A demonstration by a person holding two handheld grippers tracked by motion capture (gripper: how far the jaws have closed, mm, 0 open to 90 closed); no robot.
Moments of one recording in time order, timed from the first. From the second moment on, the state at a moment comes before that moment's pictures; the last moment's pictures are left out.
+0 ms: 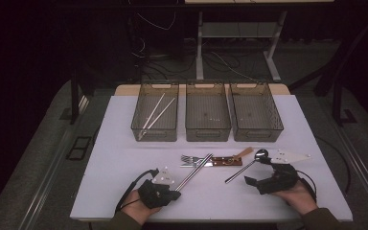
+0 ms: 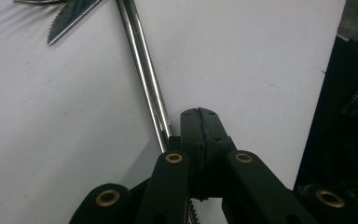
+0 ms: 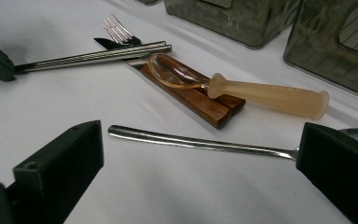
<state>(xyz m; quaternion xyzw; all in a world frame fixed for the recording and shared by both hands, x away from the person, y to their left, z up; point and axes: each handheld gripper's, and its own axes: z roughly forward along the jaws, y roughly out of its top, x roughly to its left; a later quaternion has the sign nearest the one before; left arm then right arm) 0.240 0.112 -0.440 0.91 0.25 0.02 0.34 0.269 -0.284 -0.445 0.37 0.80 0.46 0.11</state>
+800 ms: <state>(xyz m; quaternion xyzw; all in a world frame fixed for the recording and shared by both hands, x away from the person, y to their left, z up) 0.248 0.130 -0.437 0.91 0.27 0.07 0.31 0.269 -0.285 -0.444 0.36 0.80 0.46 0.11</state>
